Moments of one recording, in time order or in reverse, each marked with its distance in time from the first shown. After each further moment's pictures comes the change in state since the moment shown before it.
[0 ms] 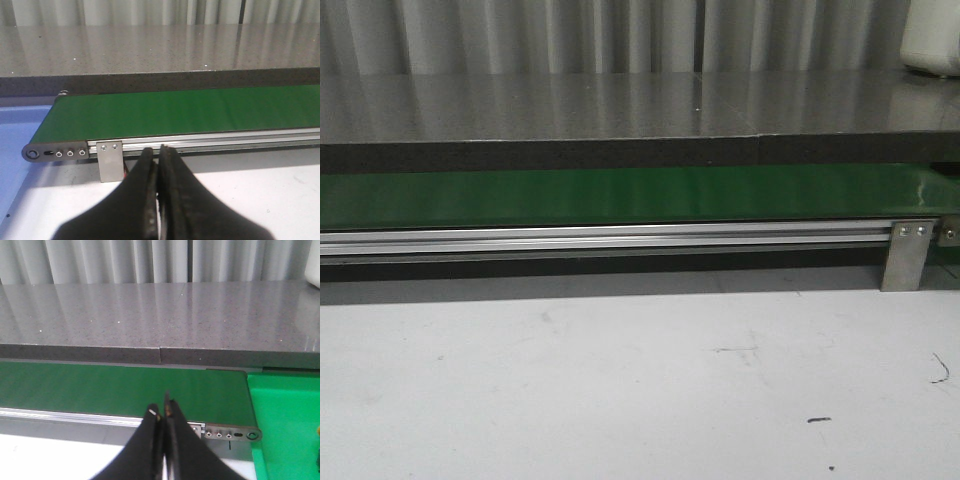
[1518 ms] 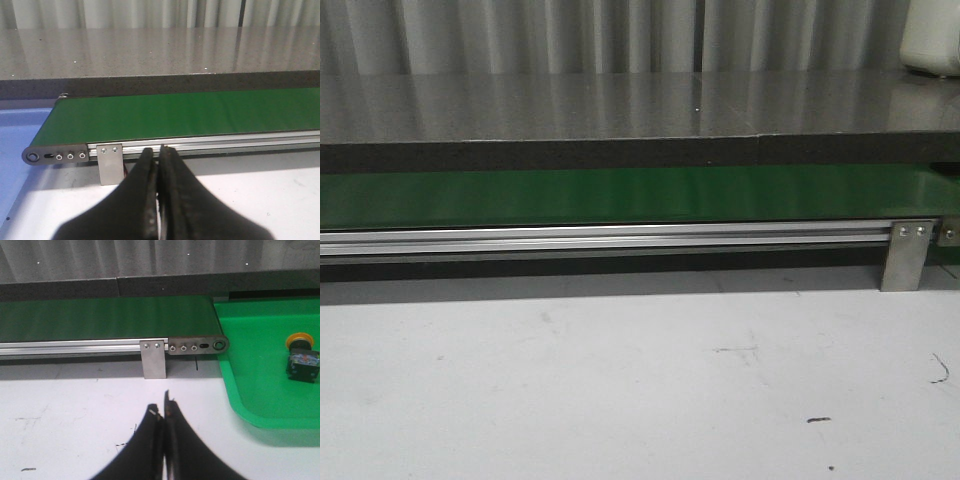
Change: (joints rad) left arm 0.000 0.000 0.000 -0.002 -0.010 0.000; right arm -0.118 -0.240 0.362 0.000 -0.028 0.000
